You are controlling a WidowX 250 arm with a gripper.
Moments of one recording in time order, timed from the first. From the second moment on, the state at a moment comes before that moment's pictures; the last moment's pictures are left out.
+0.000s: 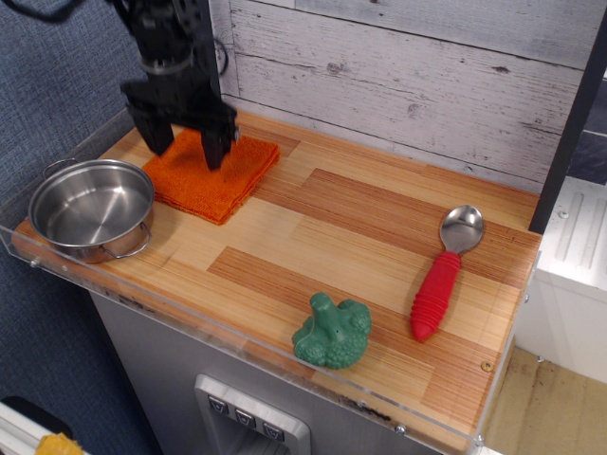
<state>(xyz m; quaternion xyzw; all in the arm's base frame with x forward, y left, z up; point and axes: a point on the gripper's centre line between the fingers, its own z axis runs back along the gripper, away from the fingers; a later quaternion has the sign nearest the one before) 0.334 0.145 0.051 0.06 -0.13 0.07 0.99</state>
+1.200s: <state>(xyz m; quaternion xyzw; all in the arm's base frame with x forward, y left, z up) 0.262 0.099 0.130 0.11 -0.10 0.15 0.98</state>
